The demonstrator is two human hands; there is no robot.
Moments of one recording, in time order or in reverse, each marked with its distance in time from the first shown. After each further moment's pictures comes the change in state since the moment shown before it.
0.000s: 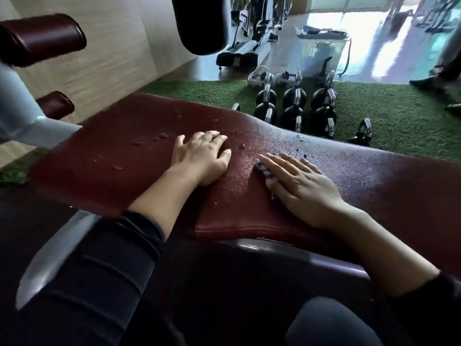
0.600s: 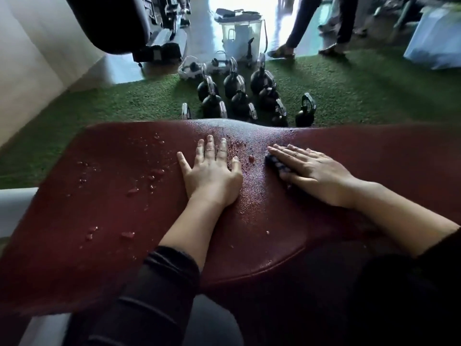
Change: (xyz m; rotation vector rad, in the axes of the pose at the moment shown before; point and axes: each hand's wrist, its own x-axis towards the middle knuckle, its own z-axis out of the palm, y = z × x) left_hand 0.048 -0.024 0.022 -0.112 -0.090 0.166; right_hand 0.039 -0.018 -0.005 -0.021 -0.124 0.305
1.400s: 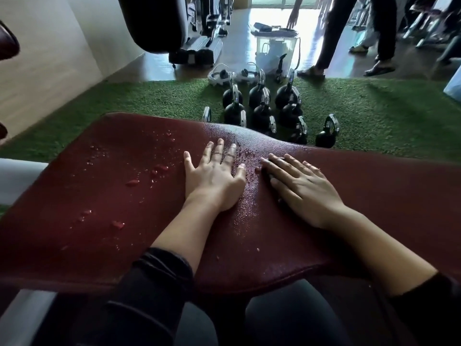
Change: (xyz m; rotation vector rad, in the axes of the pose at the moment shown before) left_hand 0.001 0.003 -0.003 -0.012 0.013 -0.041; right_hand 0.018 -0.015 0.011 -0.032 0.101 -0.056
